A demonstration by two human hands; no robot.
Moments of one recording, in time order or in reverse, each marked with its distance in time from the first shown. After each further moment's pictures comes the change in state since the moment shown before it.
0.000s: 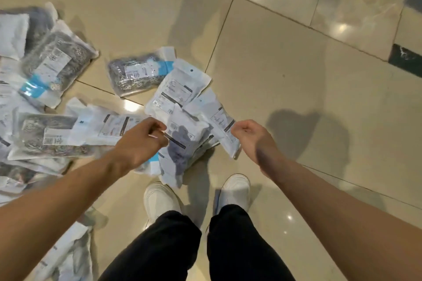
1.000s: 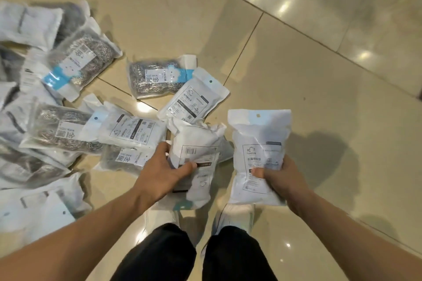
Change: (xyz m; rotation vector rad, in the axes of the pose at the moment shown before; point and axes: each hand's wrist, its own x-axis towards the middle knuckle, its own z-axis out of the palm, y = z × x) left_hand -0.003 -0.037 0.054 -0.243 0.111 0.002; right_hand 0.015 0.035 -0.032 0.045 -0.057 0.067
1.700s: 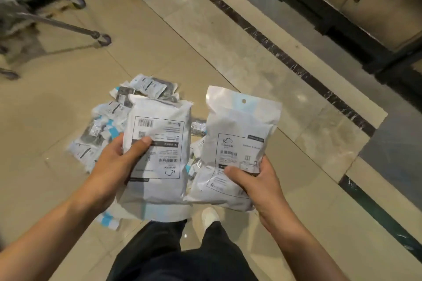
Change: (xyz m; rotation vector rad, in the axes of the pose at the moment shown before) left_hand -0.529 0.258 -0.221 -0.633 0.420 0.179; right_hand -0.526 -0.273 -0.105 0.019 -0.227 -0.356
